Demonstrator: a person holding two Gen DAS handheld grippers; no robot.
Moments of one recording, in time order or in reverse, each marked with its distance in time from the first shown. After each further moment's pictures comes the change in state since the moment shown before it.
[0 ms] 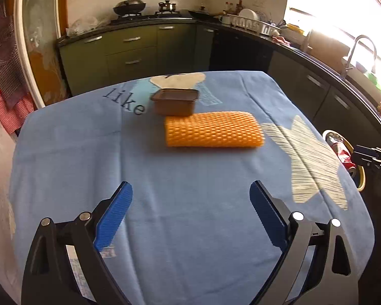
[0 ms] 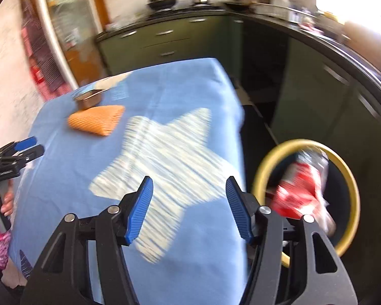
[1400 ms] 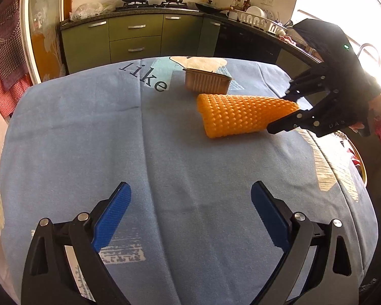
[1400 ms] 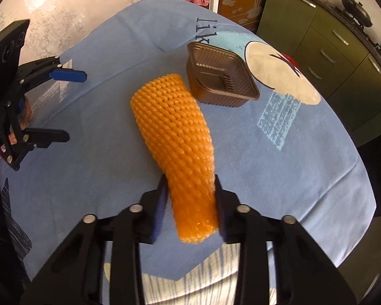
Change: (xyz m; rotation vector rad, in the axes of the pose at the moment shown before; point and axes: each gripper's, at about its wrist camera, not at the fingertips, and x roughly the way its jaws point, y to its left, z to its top) left arm 0.028 0.033 -0.019 -0.051 0.042 -0.055; right arm 0.148 0.158 0.110 -0.849 0.373 0.350
